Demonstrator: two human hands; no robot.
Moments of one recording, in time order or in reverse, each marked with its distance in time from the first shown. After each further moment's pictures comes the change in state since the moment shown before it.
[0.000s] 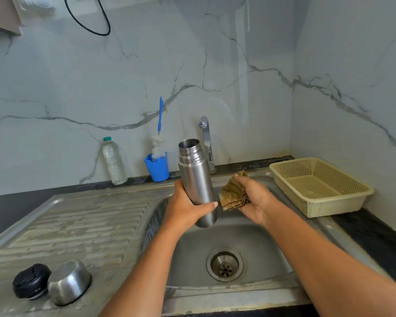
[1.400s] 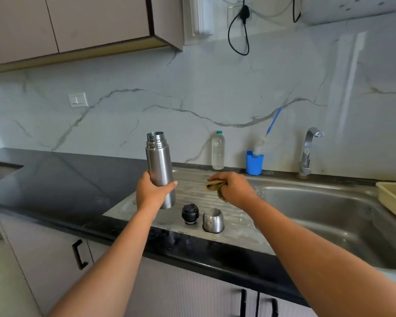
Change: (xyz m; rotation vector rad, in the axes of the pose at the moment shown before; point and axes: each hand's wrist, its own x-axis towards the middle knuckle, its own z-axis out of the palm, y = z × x) left_hand -0.145 -0.109 -0.336 0.020 0.692 -0.236; right_hand -0.132 0.118 0.273 -1.220 -0.457 -0.617
